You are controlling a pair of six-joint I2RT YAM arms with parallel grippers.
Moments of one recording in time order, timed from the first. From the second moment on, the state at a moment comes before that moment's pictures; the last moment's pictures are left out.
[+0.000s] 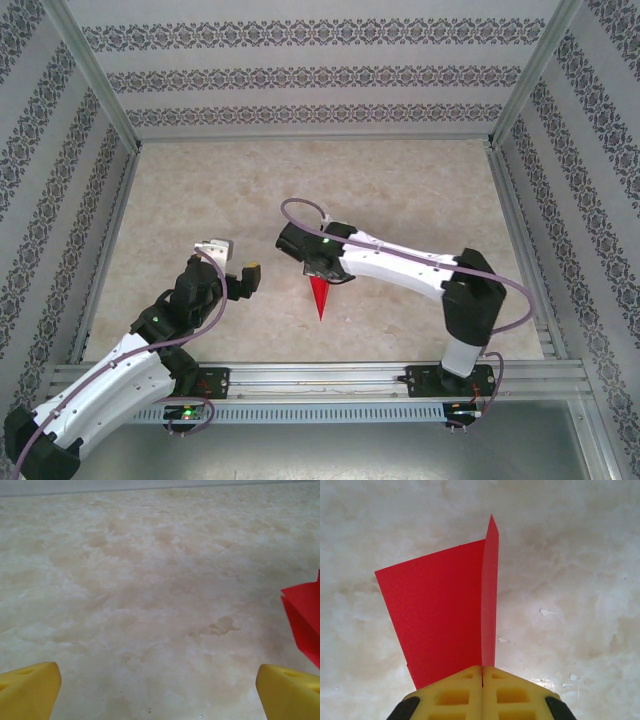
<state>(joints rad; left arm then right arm) -0.59 0.59 0.43 -0.32 -0.31 -0.25 1.00 1.73 1.40 -1.00 0.41 1.16</state>
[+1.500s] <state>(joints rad) -0.34 0.94 0.74 -0.39 0.29 -0.16 0.66 1.78 0.66 0.50 -0.27 0.99</state>
